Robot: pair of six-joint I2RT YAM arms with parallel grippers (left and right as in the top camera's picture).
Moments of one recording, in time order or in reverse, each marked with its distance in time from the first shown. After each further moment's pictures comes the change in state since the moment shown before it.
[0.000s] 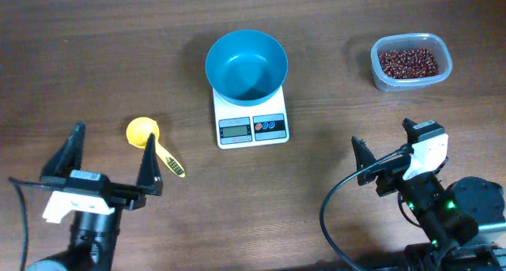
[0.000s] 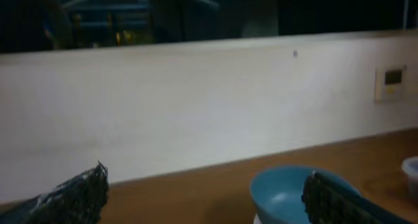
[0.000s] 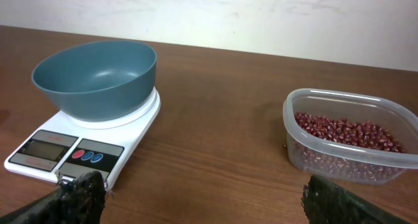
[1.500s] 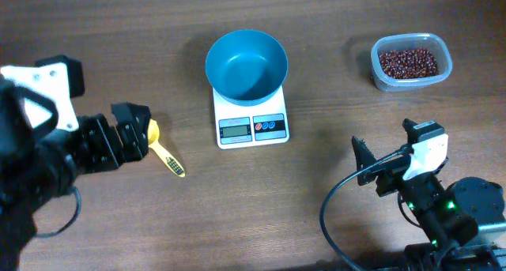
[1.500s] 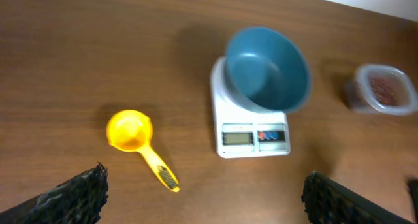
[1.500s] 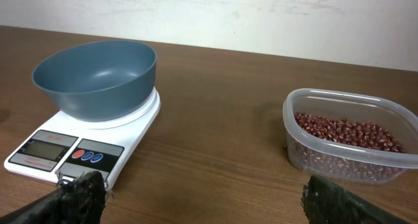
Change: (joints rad) left arm 0.000 0.859 1.054 -1.195 0.023 -0.284; right arm 0.000 0.000 0.000 0.000 0.000 0.000
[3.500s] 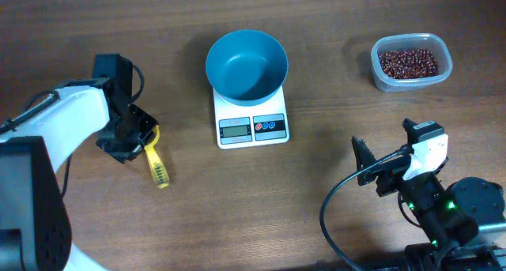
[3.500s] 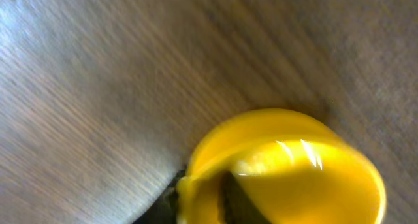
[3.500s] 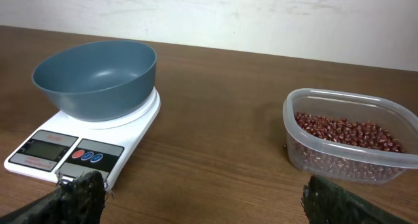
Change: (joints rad) left arm 0.029 0.919 -0.110 0.290 -0.245 -0.658; right arm 0.000 0.000 0.000 0.000 0.000 -0.001
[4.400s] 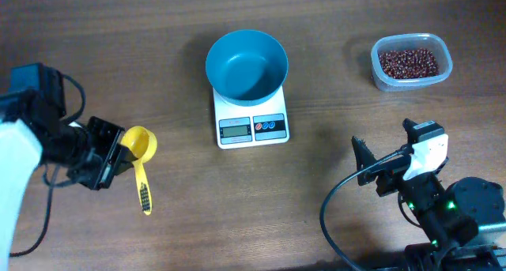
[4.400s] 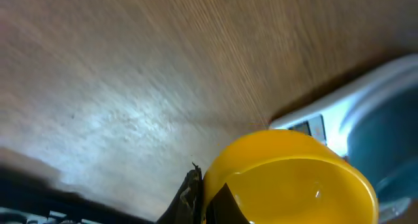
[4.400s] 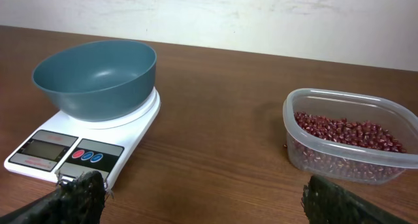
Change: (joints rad) left arm 0.208 -0.381 0.001 -0.416 0.441 -0.003; right arm 0.000 0.000 0.000 0.000 0.000 0.000
